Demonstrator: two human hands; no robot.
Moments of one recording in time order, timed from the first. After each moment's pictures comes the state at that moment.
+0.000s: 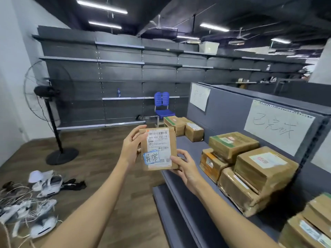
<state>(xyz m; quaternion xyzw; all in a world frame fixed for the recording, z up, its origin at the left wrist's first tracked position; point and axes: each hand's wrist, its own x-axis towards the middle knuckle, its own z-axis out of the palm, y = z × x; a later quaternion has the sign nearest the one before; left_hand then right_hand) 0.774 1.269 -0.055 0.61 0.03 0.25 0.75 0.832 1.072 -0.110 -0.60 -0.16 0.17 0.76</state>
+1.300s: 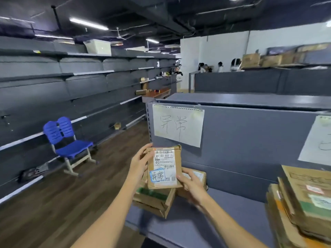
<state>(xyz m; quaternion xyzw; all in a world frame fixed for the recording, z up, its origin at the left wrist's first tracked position) 1.472 1.439 -0.074 0.66 -0.17 -0.08 0.73 1.373 1.269 -0.147 -0.58 0.14 -0.09 0.80</state>
